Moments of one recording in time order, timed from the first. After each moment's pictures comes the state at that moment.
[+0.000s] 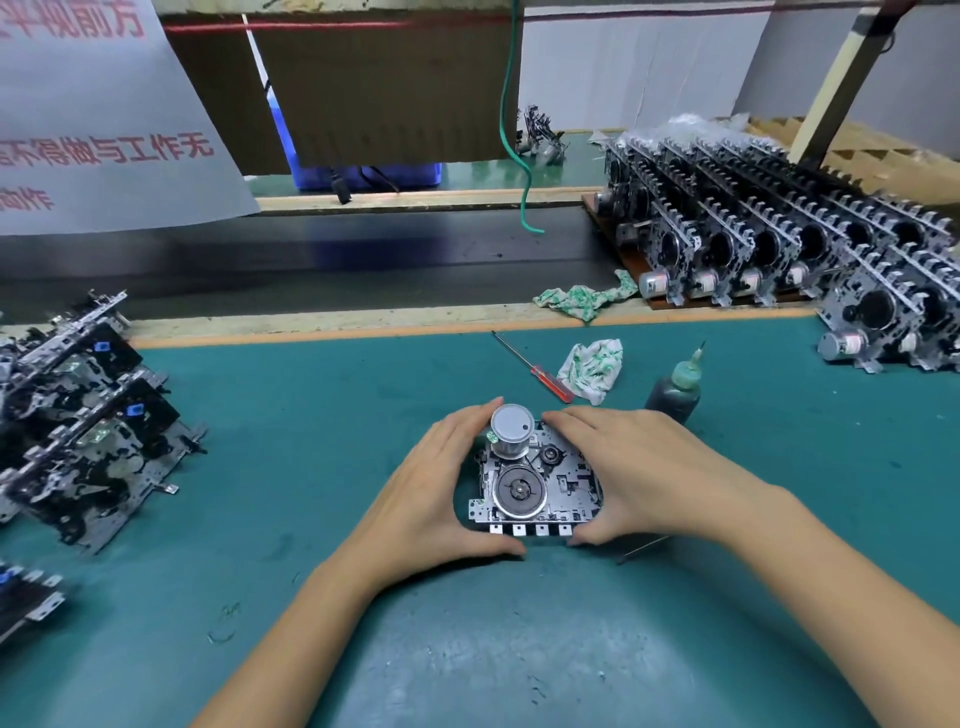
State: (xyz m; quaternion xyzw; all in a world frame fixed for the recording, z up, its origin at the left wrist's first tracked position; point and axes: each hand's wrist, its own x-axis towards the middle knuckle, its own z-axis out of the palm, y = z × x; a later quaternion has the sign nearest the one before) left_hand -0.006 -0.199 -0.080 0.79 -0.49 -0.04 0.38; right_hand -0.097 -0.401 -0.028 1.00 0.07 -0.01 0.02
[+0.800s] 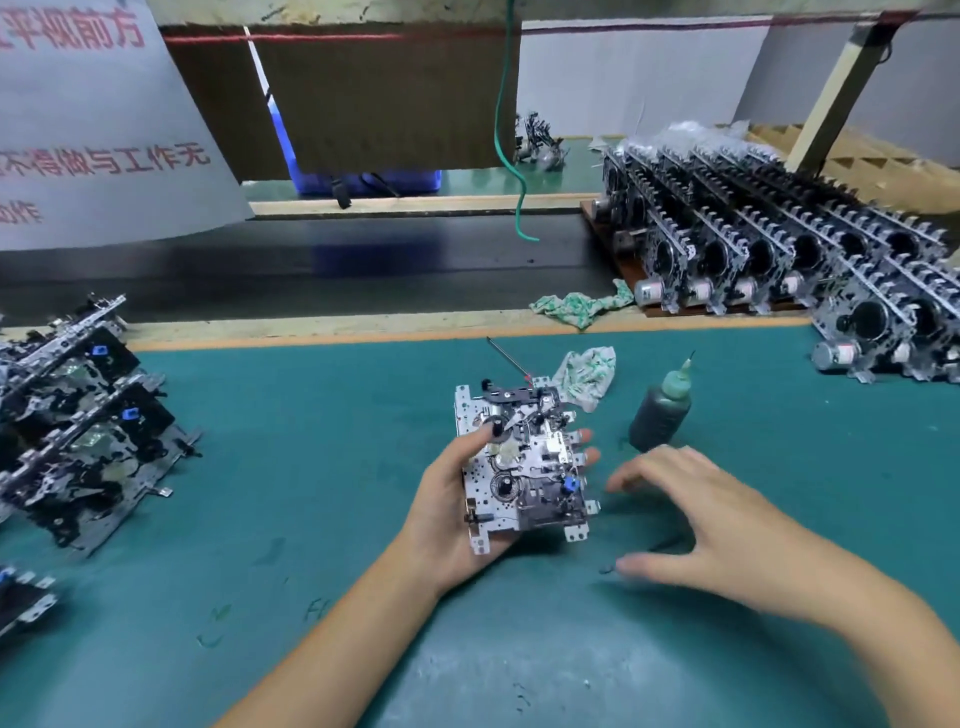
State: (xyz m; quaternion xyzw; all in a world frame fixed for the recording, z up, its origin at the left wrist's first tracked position) left_hand -0.030 -0.245 -0.069 0.27 -0.14 -0.52 0.80; right_hand -0.159 -0.428 -0.028 0.98 0.00 -0.05 -0.21
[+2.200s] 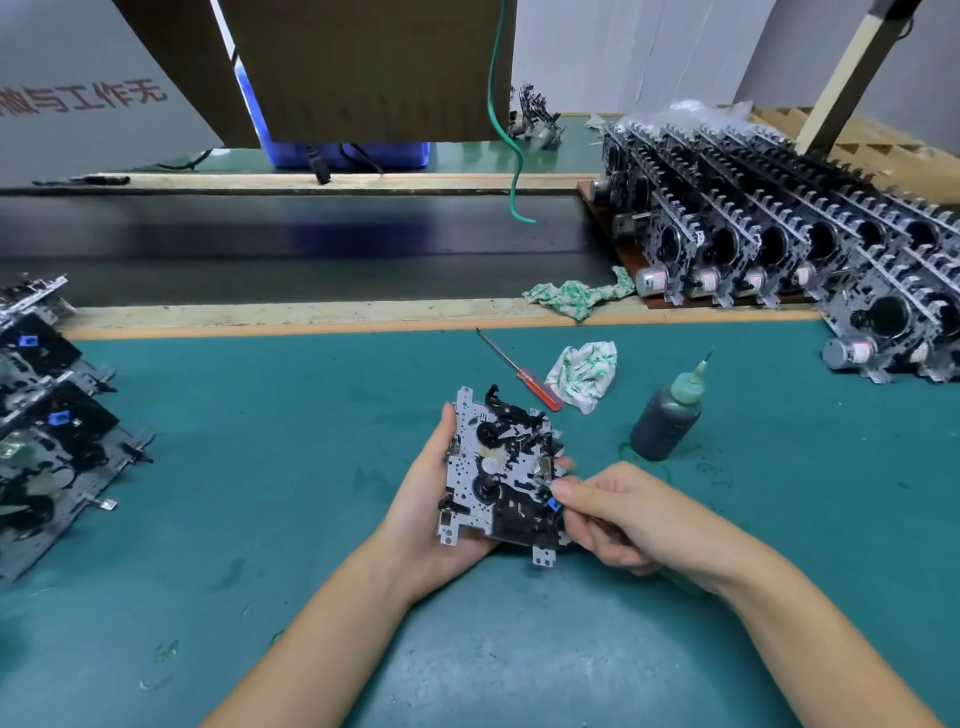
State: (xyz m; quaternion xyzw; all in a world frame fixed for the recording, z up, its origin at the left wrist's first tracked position) left_hand -0.009 -0.249 -0.083 0.36 0.01 -0.53 0.77; right_hand -0.109 -0.405 -0.048 0.76 -0.13 -0.17 -0.61
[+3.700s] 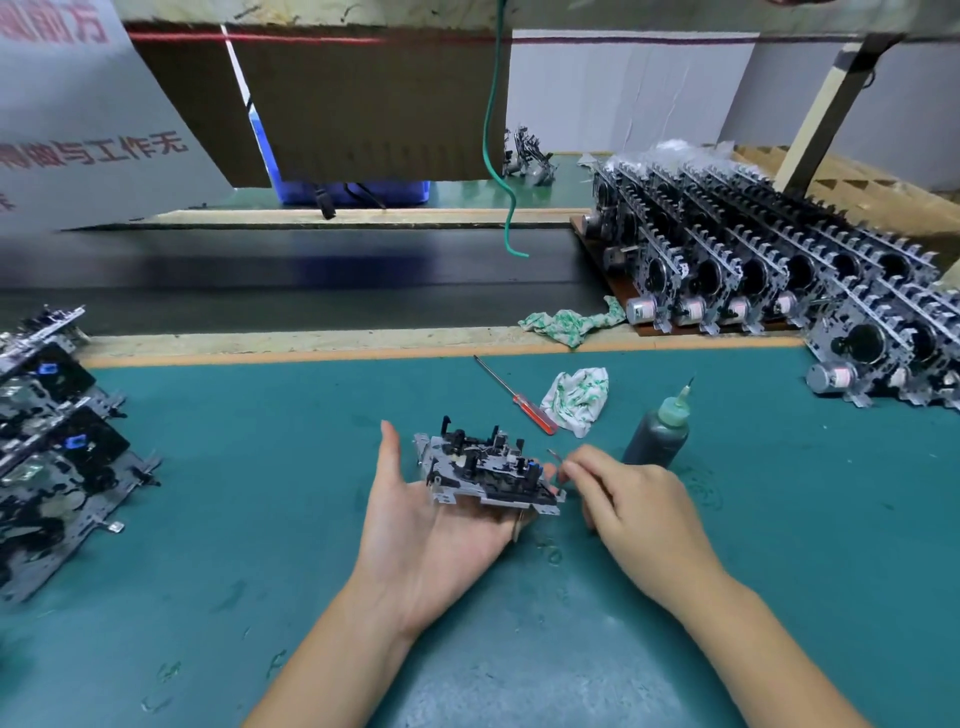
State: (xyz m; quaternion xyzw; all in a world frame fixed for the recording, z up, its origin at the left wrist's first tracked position) left_hand -0.024 -0.242 -0.049 0.17 0.11 -0.47 0.86; right_hand -0.111 -0.409 -0.066 0.96 -0.11 0.16 -0.21
